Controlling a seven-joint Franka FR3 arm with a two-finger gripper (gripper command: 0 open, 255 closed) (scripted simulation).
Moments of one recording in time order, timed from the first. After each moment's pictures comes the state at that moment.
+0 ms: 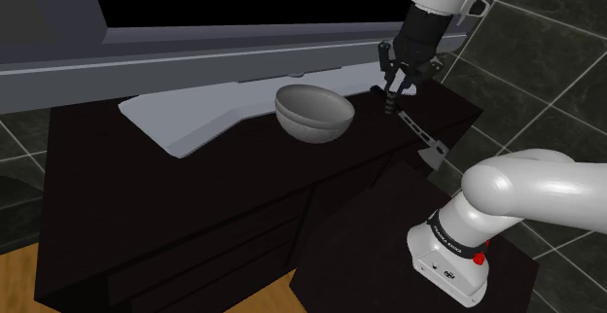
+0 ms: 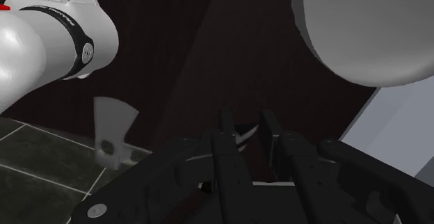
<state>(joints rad) -0.37 -0.90 0.39 -2.45 0.30 1.58 1.20</state>
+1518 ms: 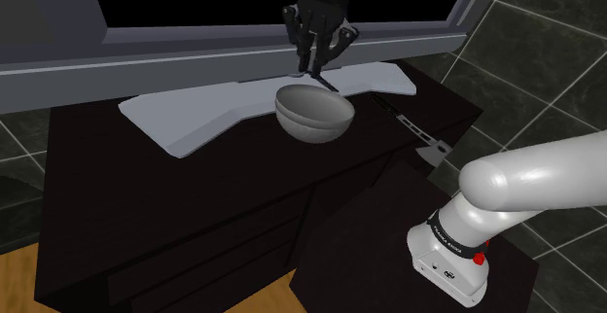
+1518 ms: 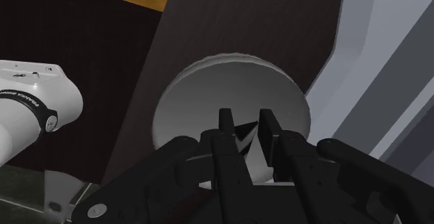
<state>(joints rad) -0.47 -0.49 0.83 -1.94 0.35 1.58 1.61</state>
